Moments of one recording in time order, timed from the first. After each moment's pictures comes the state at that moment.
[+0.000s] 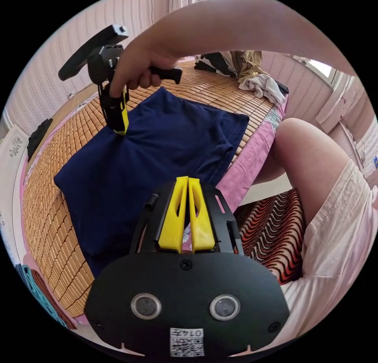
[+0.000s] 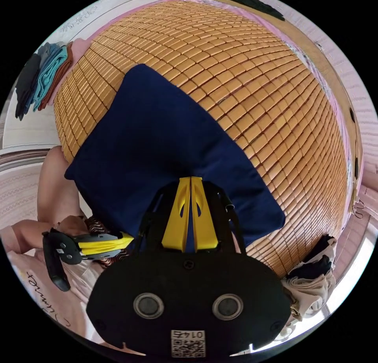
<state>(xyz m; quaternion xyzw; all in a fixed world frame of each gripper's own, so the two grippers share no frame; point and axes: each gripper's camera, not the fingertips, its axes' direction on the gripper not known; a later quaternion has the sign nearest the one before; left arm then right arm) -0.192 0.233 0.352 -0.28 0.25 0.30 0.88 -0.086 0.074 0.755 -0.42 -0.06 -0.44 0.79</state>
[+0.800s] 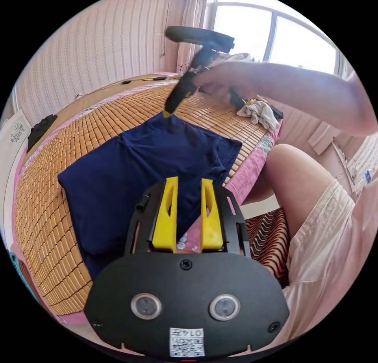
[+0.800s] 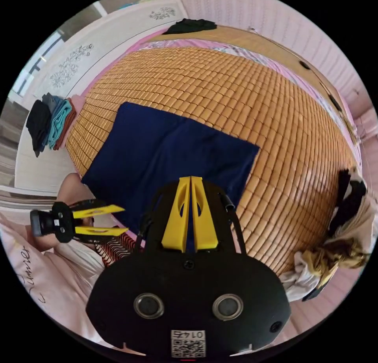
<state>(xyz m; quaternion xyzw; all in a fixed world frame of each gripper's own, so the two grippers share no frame) -0.180 0.247 0.353 -0.23 0.30 0.22 0.90 0.189 0.169 0.685 -0.34 -0.10 -0.23 0.91</state>
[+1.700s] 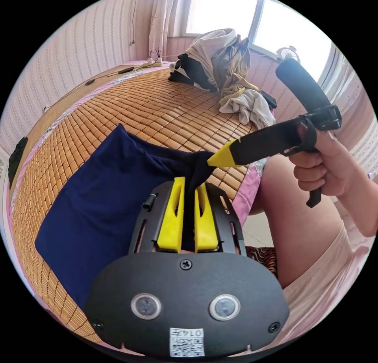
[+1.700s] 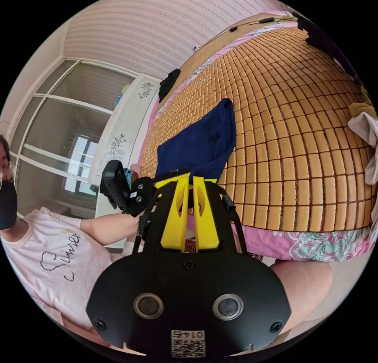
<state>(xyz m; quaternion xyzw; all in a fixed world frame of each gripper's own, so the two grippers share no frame) -0.047 0.229 0.413 -0.29 0.34 0.28 0.85 0.537 0.388 0.688 -0.23 -0.35 0.05 0.91</state>
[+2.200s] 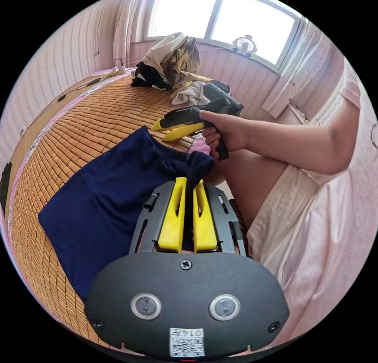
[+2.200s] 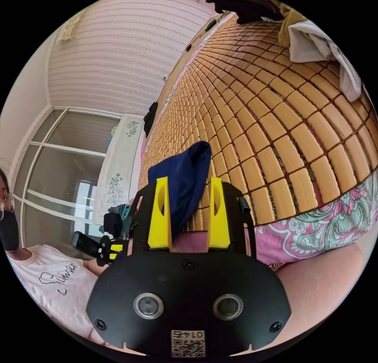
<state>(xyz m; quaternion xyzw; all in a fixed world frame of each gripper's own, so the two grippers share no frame) -0.102 0.238 0.324 -0.29 0.42 0.36 0.78 0.644 0.485 0.748 -0.18 -0.32 0.18 0.91</state>
